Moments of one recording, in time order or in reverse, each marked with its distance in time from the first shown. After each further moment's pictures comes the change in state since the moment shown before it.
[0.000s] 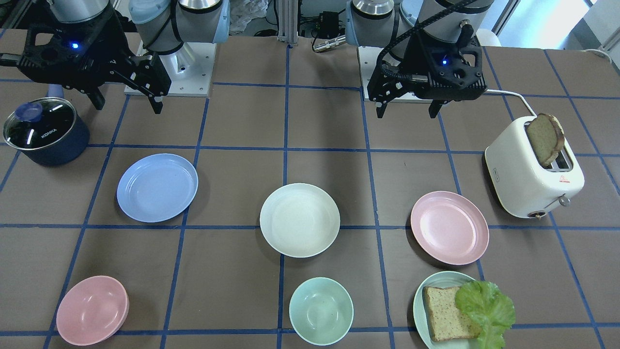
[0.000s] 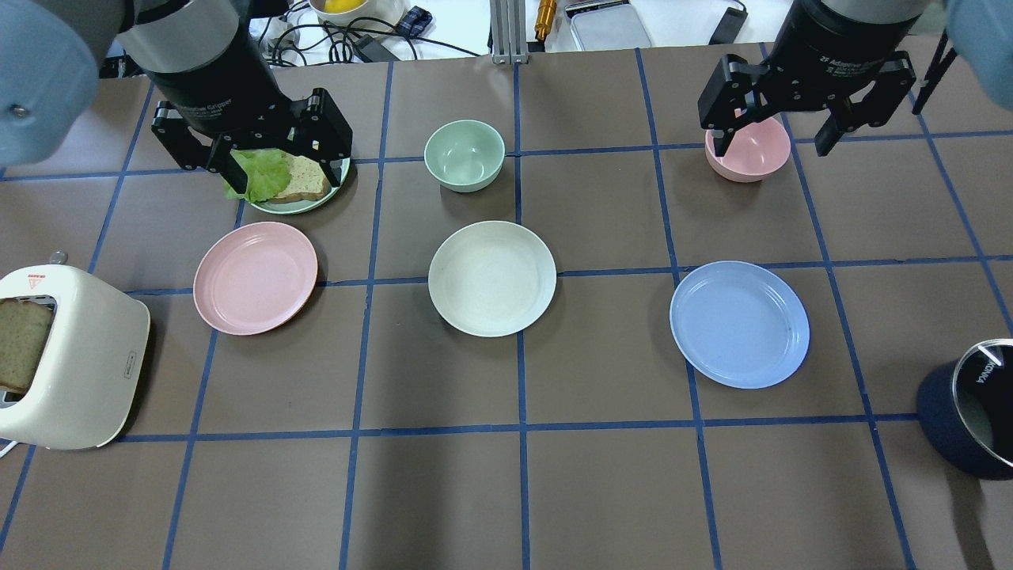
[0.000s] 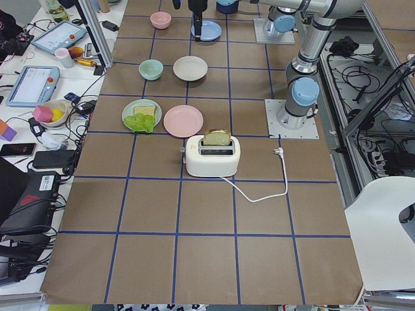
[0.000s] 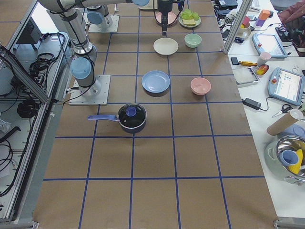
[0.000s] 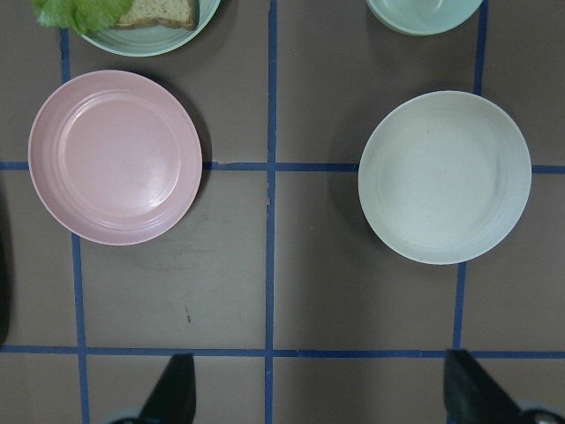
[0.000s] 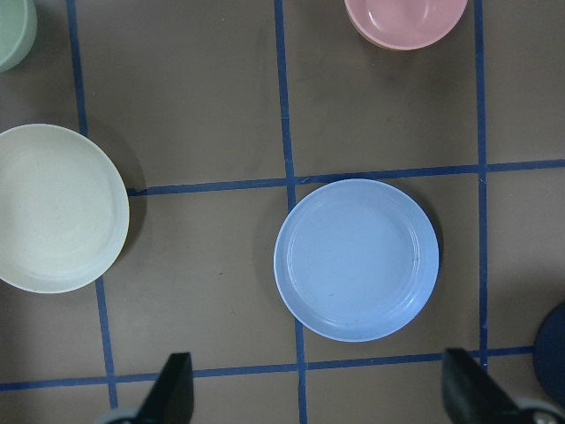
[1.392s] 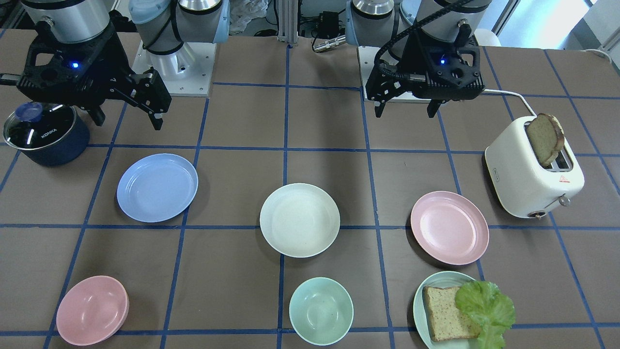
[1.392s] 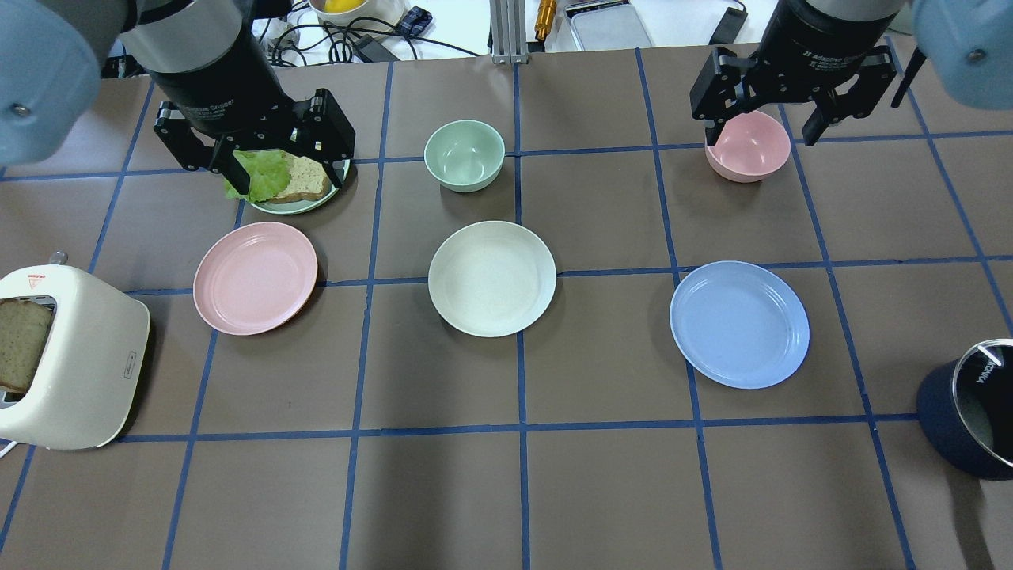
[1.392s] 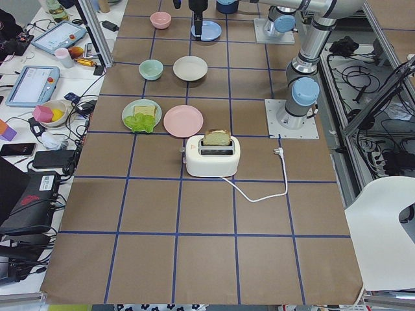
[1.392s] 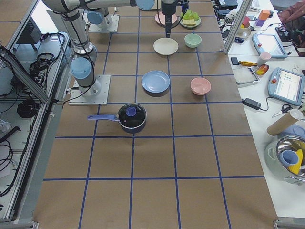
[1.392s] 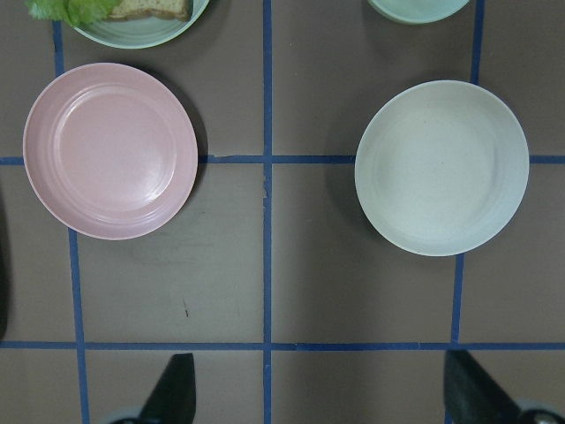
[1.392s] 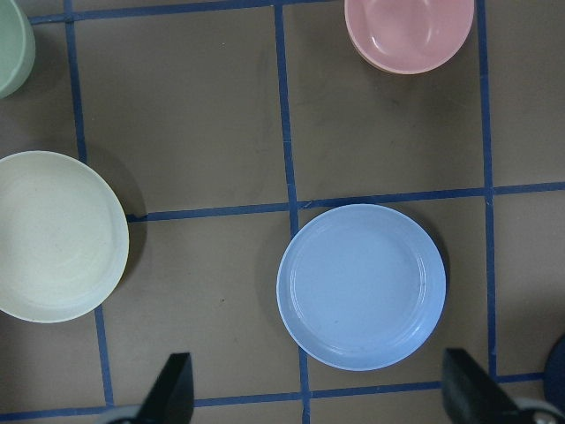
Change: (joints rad) left arm -0.003 -0.002 0.004 -0.004 -0.004 -0.002; right arm 0.000 0.036 0.004 -0.057 0.002 0.003
